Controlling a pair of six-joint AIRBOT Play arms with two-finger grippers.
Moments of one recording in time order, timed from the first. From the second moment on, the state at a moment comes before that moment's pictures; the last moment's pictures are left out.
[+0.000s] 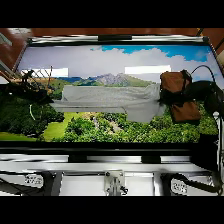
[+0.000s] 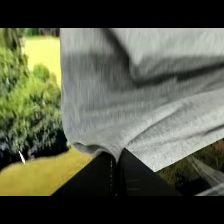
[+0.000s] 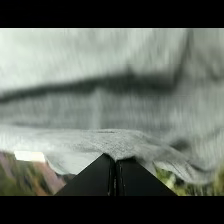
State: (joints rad) left arm 0.30 -1.62 1.41 0.97 -1.32 -1.17; right arm -0.15 -1.41 1.18 2.12 -1.04 -1.69
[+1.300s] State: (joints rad) left arm 0.16 -1.91 1.88 0.93 -1.38 -1.34; right arm -0.11 -1.81 1.54 1.98 -1.09 -1.66
